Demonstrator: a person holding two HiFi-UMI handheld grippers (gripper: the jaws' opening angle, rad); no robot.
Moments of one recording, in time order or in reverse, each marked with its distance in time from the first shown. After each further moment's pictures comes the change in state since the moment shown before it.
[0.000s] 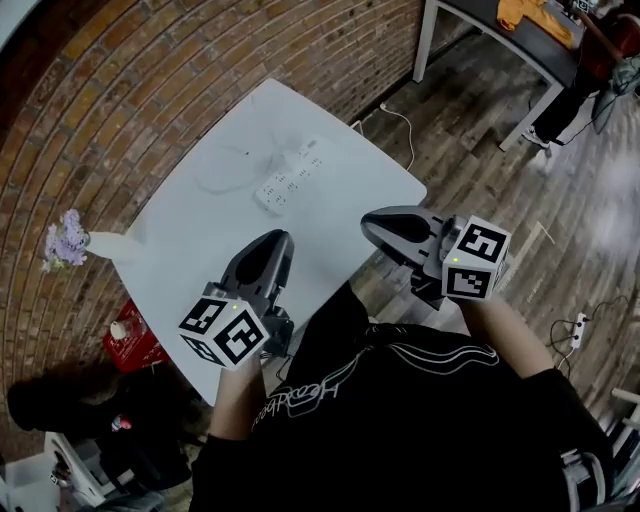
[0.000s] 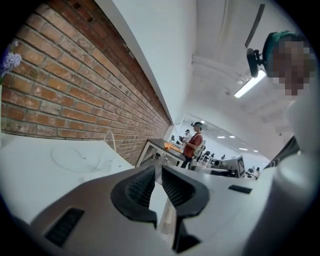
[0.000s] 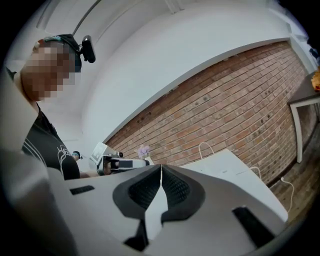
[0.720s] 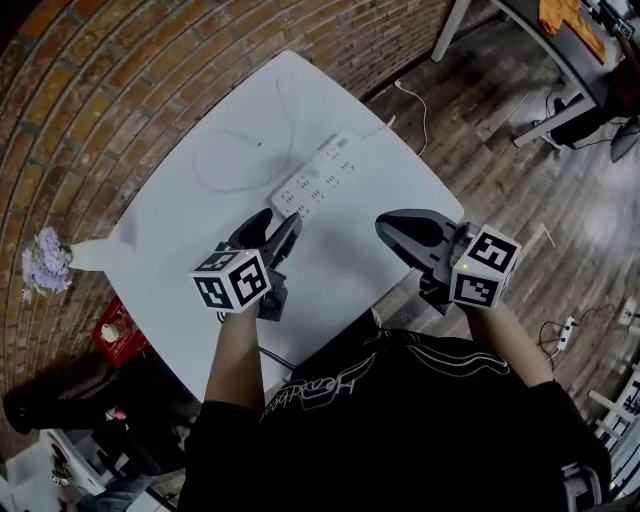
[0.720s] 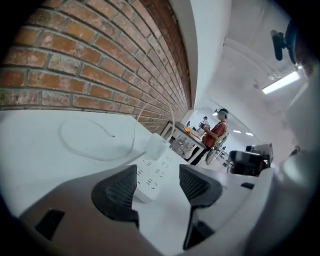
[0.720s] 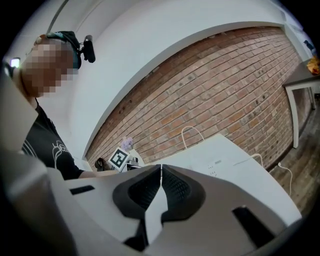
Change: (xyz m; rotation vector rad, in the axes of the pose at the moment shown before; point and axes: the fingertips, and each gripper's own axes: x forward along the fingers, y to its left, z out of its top) left arm 0.084 0.194 -0.054 -0.156 0.225 0.135; right arm 0.084 -0.092 -0.029 0.104 0.129 -0.069
